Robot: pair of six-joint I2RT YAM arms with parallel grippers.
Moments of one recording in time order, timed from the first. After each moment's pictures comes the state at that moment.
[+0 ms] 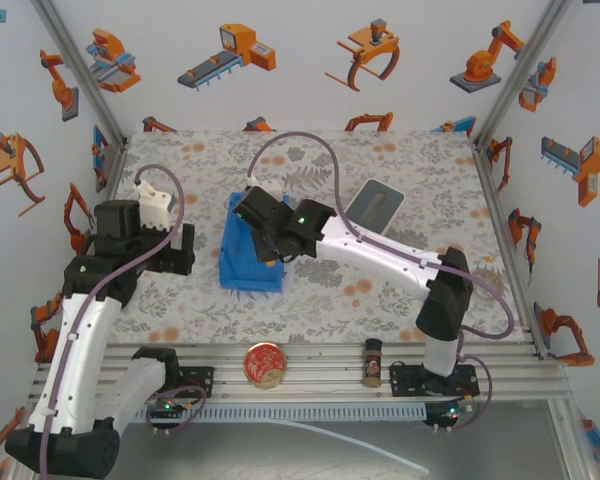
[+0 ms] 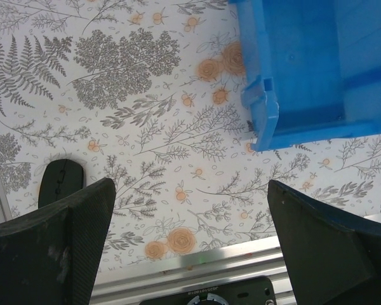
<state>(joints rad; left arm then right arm) -0.15 0.86 1.03 -0.92 0.05 0.11 1.09 1.86 1.80 -0.91 0.27 0.61</state>
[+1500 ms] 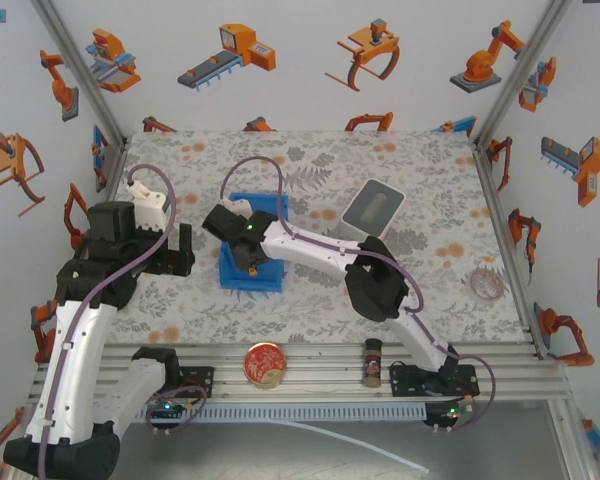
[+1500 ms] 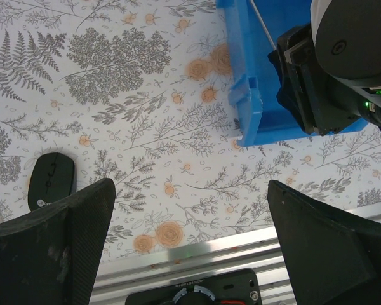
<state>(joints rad) -0.15 0.84 1.07 -0.97 0.08 0.06 1.08 2.29 2.04 -0.89 0.28 0.61</state>
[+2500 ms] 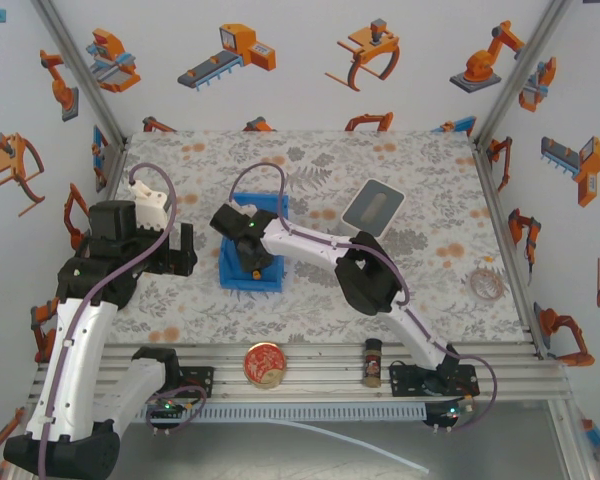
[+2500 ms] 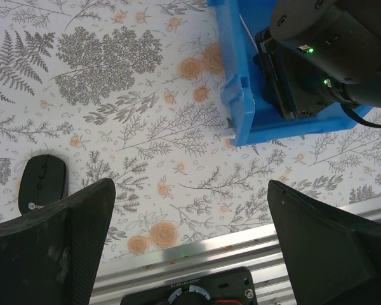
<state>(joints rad) -0.15 0.85 1.07 -0.97 0.11 0.06 1.03 2.37 2.04 -0.88 0.19 0.64</state>
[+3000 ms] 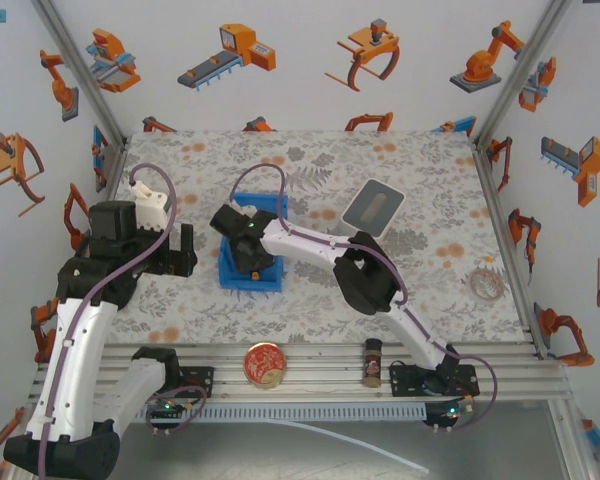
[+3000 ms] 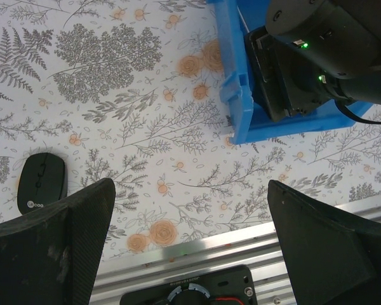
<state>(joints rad) -0.15 0.85 1.07 -0.98 0.11 0.06 1.03 2.38 2.04 -0.86 0.17 0.66</state>
